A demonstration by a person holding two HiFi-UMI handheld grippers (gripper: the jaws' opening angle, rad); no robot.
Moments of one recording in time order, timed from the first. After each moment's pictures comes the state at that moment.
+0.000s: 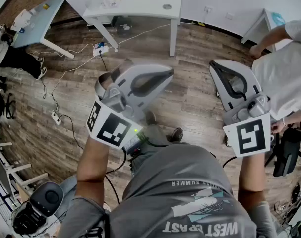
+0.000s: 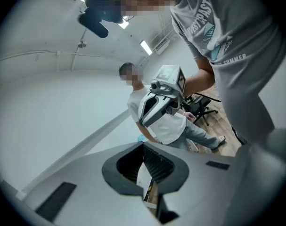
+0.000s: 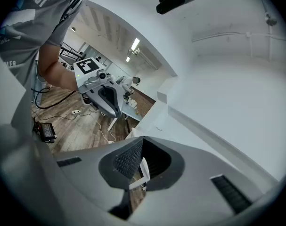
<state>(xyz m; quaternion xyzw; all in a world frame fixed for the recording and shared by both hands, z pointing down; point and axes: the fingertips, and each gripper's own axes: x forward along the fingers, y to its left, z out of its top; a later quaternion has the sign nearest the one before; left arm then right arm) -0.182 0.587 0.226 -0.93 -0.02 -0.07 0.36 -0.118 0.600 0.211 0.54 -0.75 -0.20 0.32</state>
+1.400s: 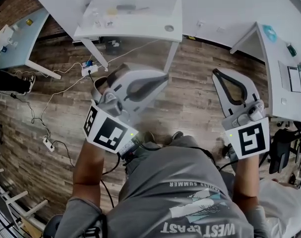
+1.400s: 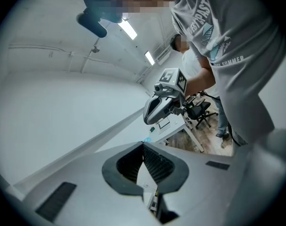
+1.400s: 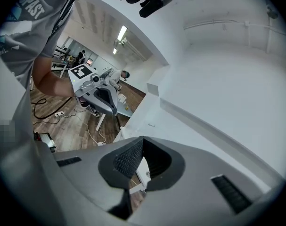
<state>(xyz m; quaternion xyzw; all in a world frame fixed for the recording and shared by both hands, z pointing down) -0.222 0.392 0.219 -0.93 -0.06 -0.01 0.35 -0.138 0.428 0.204 0.62 -0.71 -0.13 0.30</state>
